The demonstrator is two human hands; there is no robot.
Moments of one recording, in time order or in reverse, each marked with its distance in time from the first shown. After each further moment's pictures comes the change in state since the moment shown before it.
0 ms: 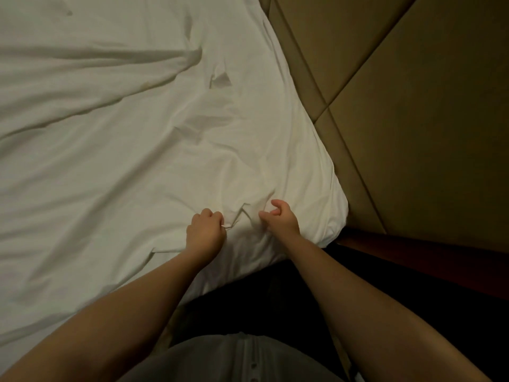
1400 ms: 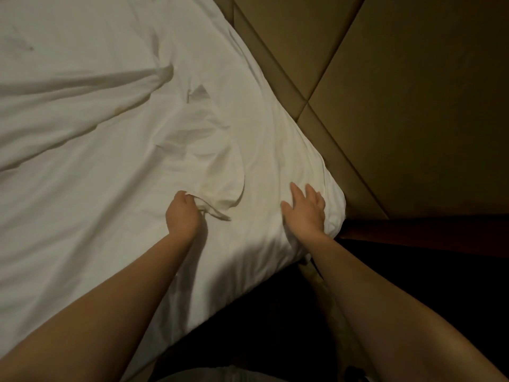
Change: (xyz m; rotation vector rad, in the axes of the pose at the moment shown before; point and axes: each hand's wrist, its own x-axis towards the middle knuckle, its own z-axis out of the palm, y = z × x) left_hand 0.052 -0.007 -0.042 -0.521 0.291 -0.190; right_hand 0.001 -0.006 -0.034 -0.562 0.259 -0.130
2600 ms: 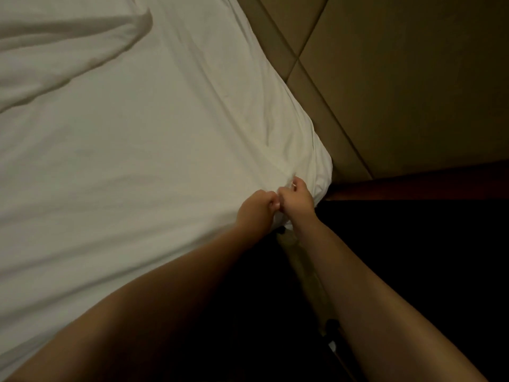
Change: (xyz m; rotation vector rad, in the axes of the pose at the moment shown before) left_hand -0.122 0.047 0.059 0.179 -0.639 0.459; right_hand -0.054 0.001 -0.002 0.633 -0.052 0.353
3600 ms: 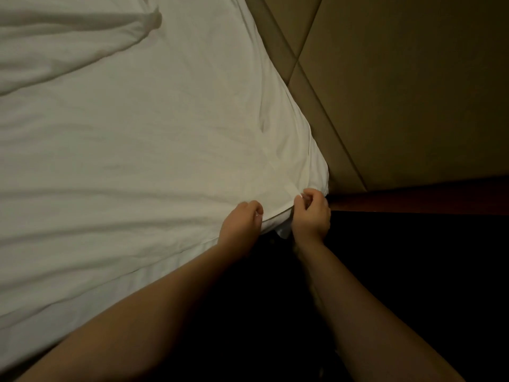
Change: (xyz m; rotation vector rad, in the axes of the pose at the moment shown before) left_hand 0.003 -0.014 0.048 0.017 0.194 -0.157; right_hand 0.031 0.055 -0.038 -0.196 0.347 -0.333
